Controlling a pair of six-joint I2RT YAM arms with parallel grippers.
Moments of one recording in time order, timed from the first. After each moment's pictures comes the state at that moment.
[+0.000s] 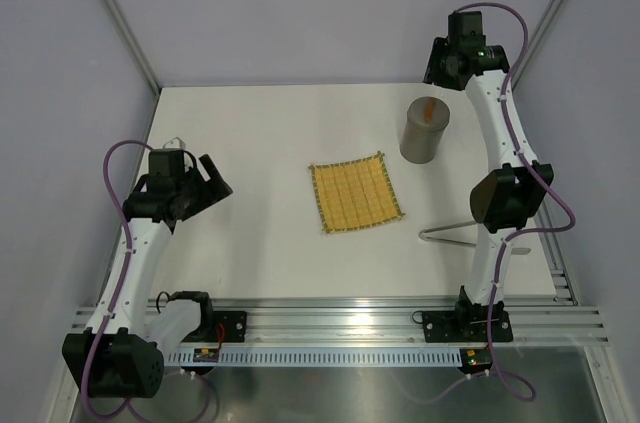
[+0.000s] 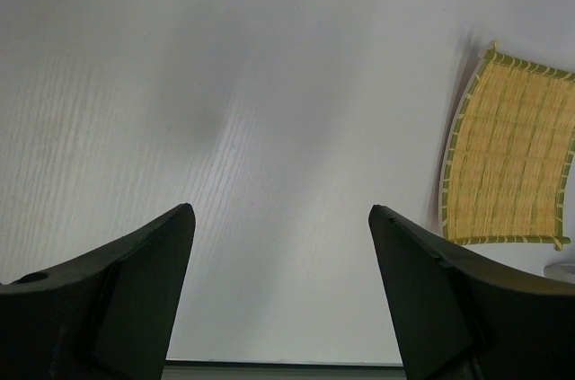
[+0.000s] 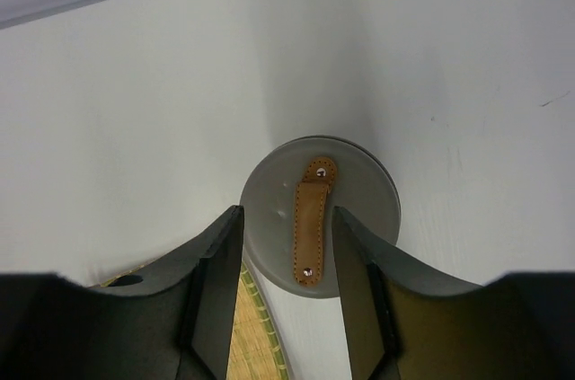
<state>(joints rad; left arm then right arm) -0.01 0.97 0.89 -0.76 0.08 -0.52 0.12 2.04 2.24 -0.93 0.11 0.29</state>
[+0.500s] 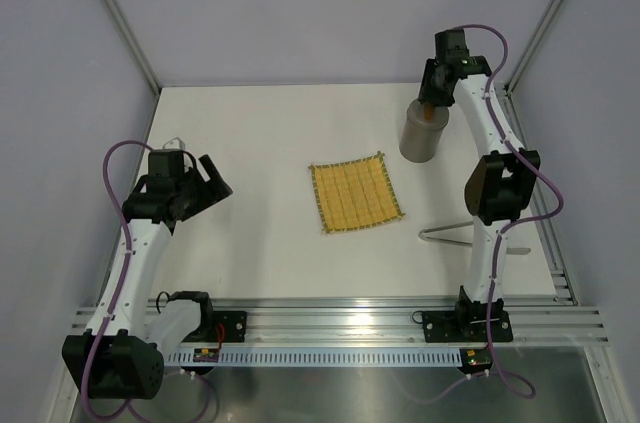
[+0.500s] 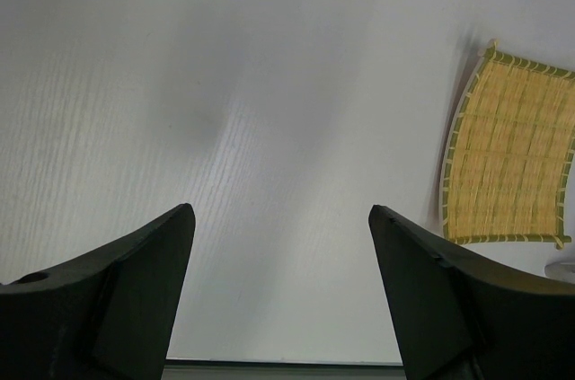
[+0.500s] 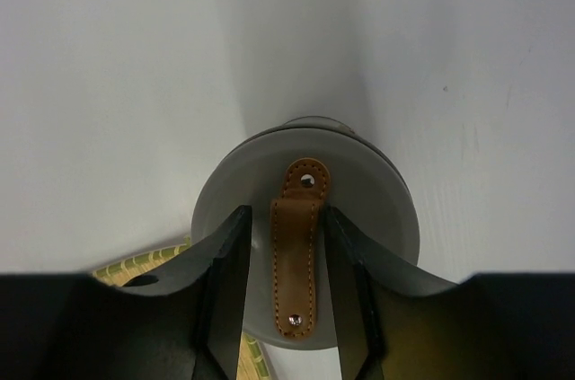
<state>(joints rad) -0.01 0.97 0.89 -0.76 0.08 -0.52 0.12 2.14 2.16 -0.89 0.12 0.28</state>
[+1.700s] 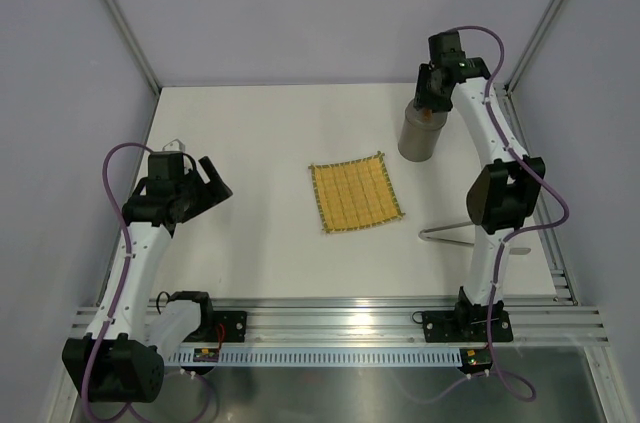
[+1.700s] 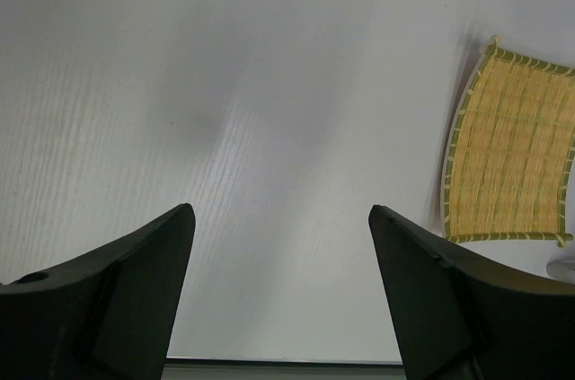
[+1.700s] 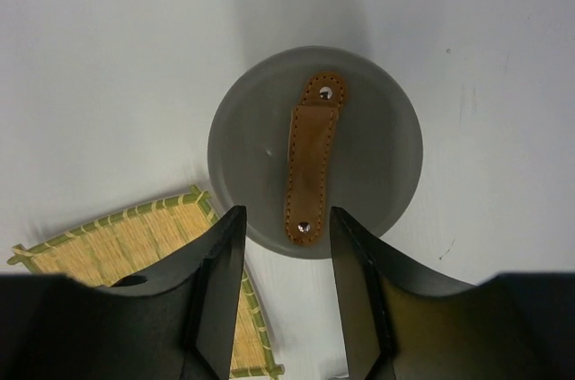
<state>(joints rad) -0.01 0.95 0.87 -0.76 0.08 -0.52 0.17 2.04 2.08 -0.95 0.14 0.27</state>
